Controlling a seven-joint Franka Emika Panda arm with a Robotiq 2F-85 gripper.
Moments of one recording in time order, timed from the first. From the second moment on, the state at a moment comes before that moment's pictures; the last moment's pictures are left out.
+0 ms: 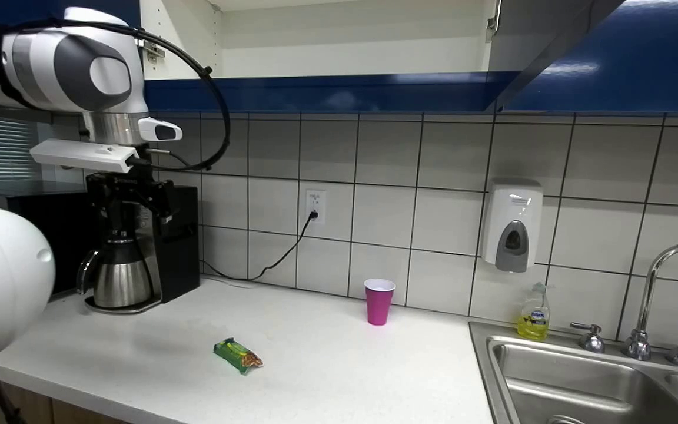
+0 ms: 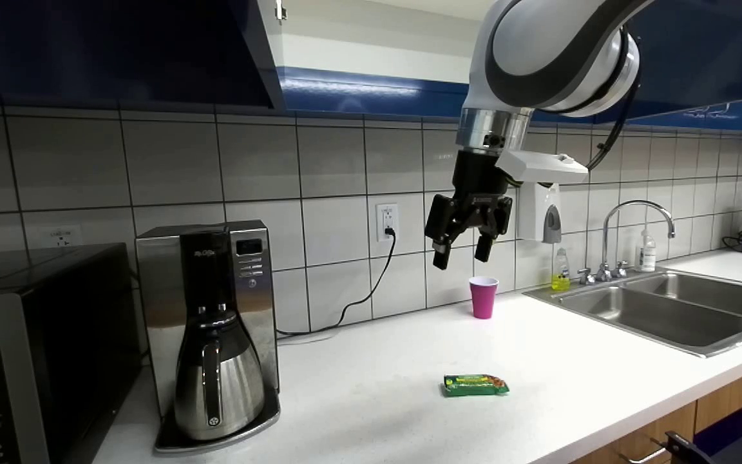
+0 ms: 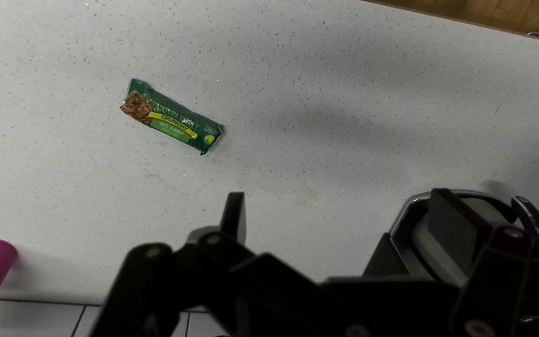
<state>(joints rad) 0.24 -0.67 0.17 -2.74 0.14 2.34 0.04</state>
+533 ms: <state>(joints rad) 0.23 -0.66 0.16 -2.75 0.14 2.34 0.04</state>
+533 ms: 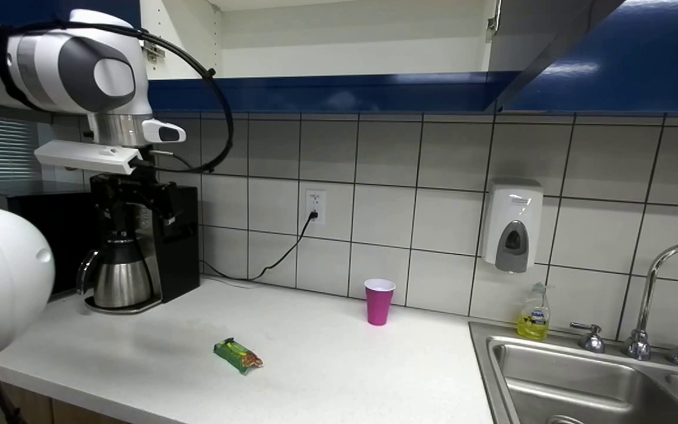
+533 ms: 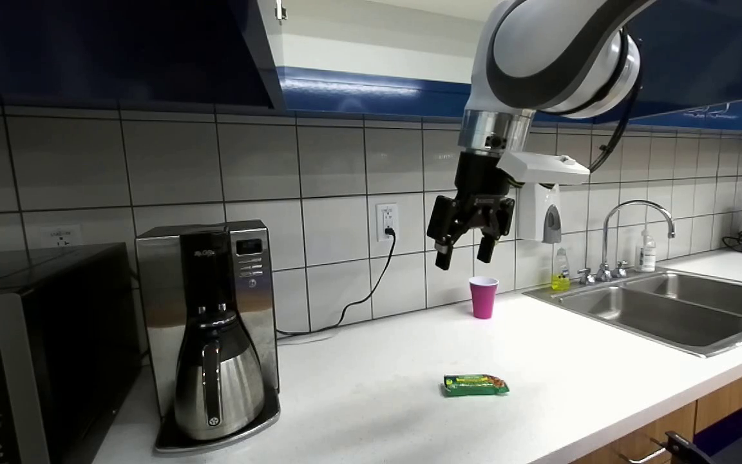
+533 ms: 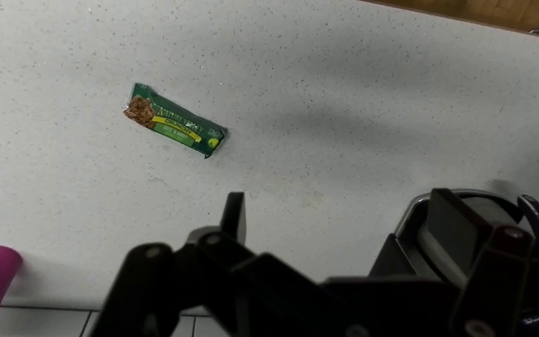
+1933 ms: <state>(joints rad) 0.00 -0.52 0.01 -2.78 0.03 2.39 0.04</state>
